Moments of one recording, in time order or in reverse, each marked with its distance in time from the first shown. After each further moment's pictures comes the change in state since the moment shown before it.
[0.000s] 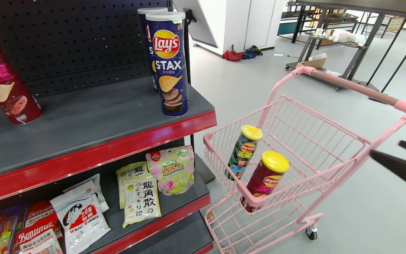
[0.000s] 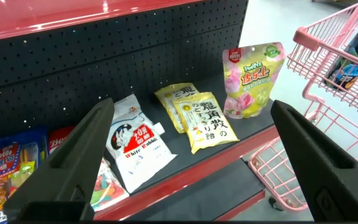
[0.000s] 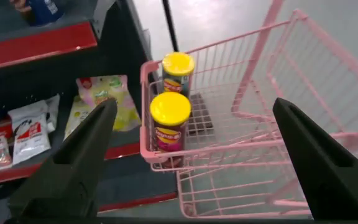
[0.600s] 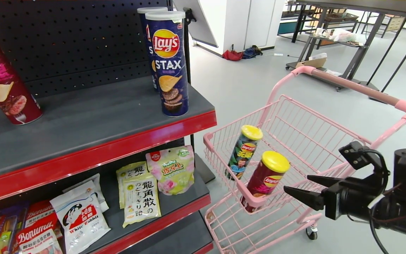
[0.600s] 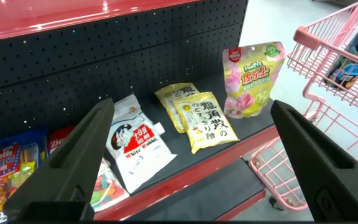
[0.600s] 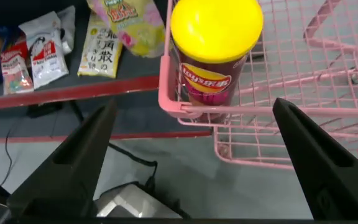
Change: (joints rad) left arm 0.000 0.000 0.000 0.000 0.000 0.004; right arm 0.160 0.538 0.123 -0.332 0.046 0.009
